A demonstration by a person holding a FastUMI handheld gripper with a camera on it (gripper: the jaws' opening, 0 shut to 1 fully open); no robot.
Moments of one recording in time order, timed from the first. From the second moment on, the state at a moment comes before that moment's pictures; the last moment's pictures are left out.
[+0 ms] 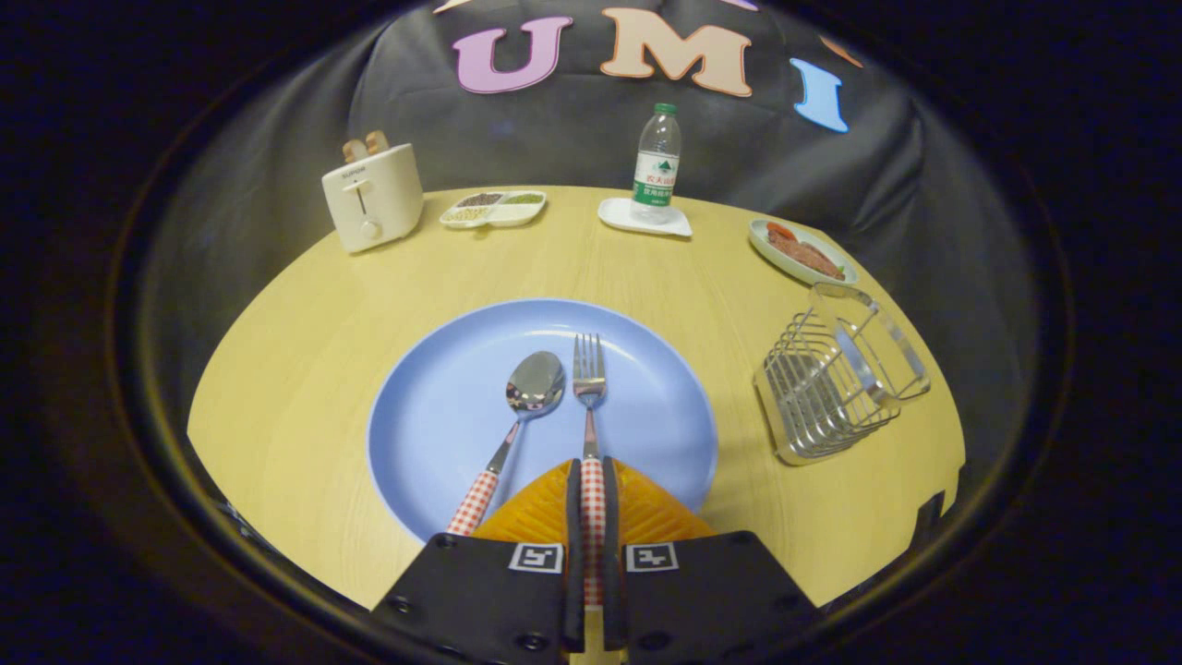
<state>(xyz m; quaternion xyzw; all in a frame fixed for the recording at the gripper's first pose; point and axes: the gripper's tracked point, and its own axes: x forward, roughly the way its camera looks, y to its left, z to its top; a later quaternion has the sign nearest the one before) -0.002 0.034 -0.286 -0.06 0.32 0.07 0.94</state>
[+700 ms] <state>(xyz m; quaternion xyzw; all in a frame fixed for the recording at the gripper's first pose) -0.030 -0.008 -0.212 -0.06 0.38 -0.05 0.92</state>
